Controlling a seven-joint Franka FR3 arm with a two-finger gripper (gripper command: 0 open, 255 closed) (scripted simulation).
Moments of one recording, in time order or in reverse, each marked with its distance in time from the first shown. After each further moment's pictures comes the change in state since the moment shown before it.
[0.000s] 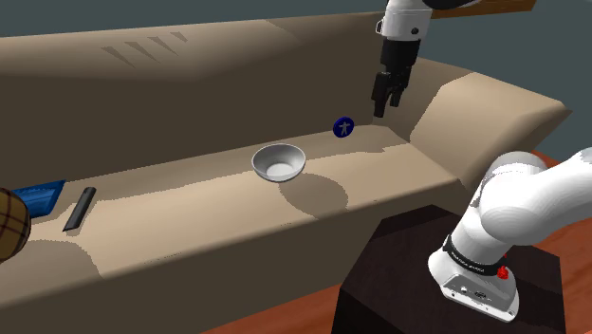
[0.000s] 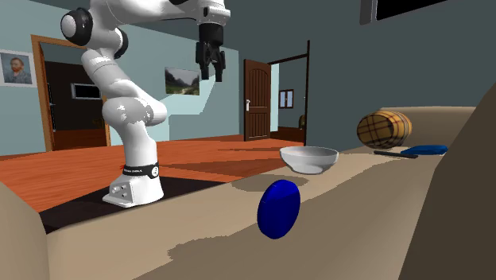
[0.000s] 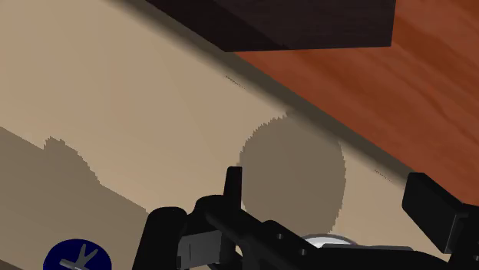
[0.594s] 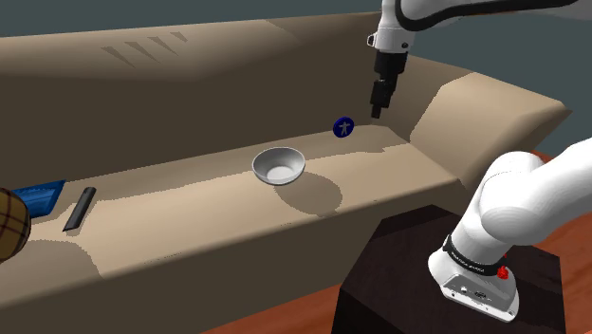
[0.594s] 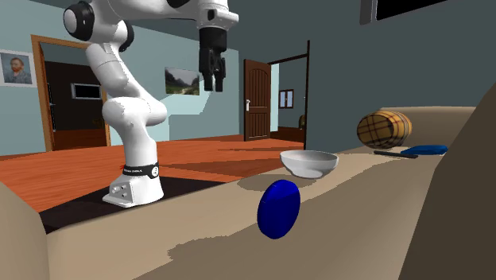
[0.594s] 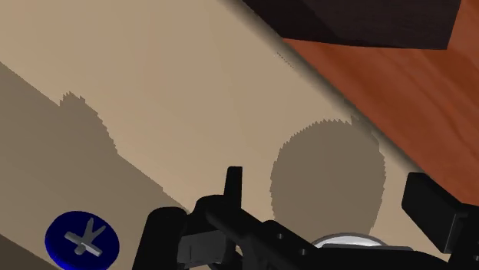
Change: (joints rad) arm 0.003 0.129 -0.150 -0.009 -0.086 0.135 -0.260
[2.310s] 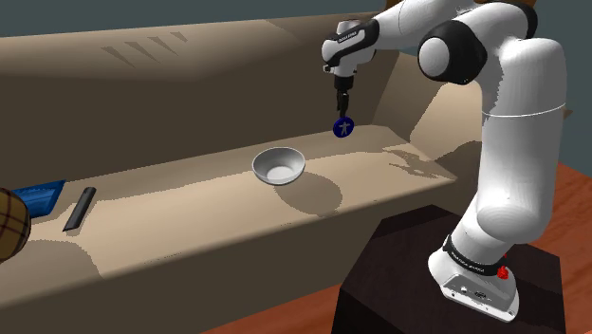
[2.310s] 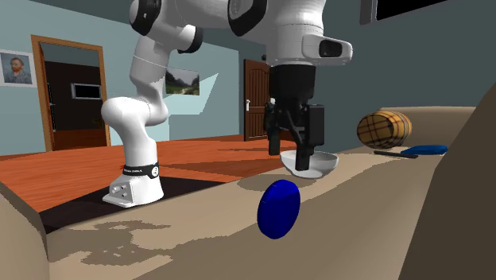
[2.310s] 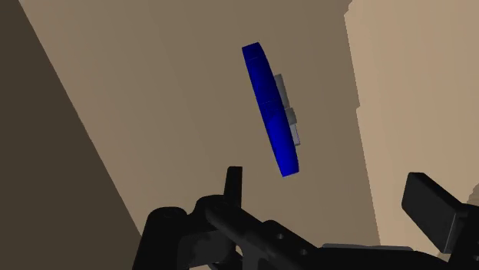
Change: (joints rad) arm -0.064 1.007 -0.270 0.681 0.270 0.248 -0.986
